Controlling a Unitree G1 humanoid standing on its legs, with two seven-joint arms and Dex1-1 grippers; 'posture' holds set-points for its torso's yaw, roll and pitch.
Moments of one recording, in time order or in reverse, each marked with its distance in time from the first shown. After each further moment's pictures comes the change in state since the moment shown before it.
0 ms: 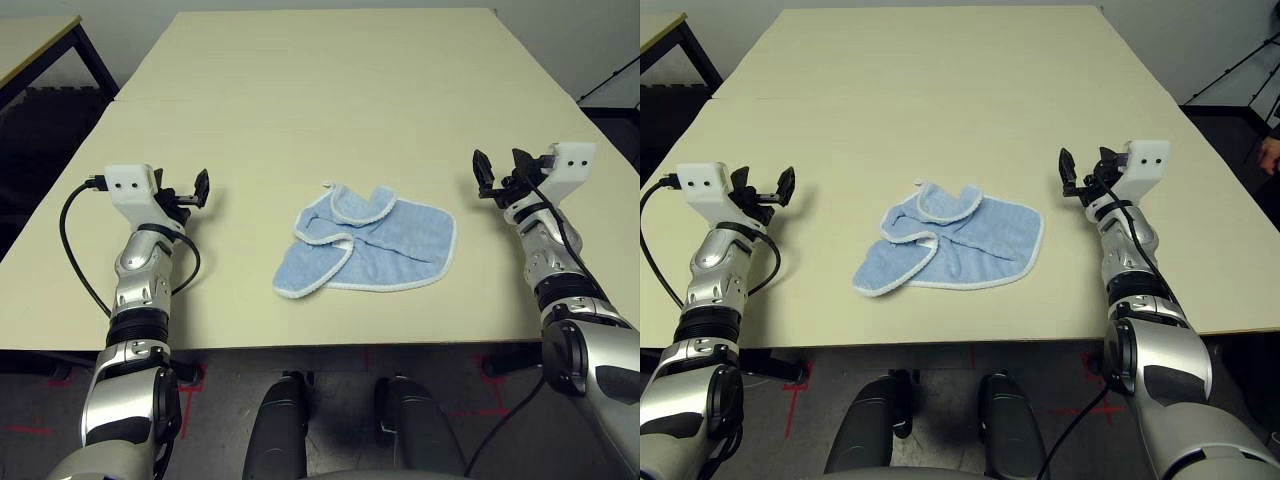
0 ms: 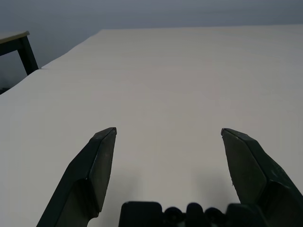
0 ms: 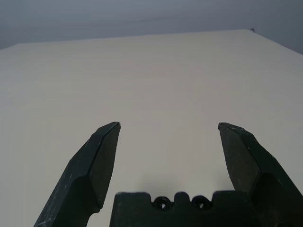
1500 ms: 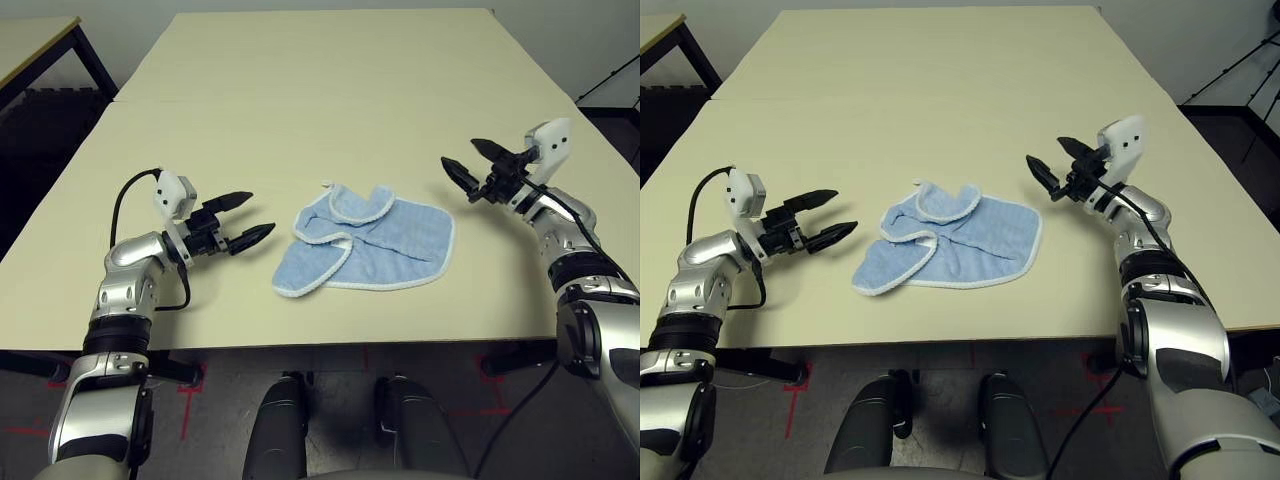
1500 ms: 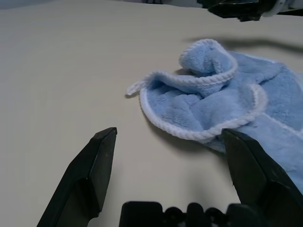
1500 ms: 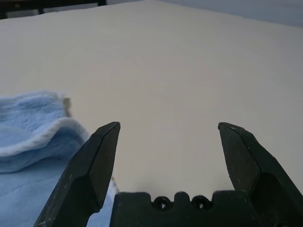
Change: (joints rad) left arm 0.100 0.142 -0.192 -0.277 -0.119 0.165 -0.916; right arm -0.117 -0.083 0.141 0.081 -0.107 0.008 0.524
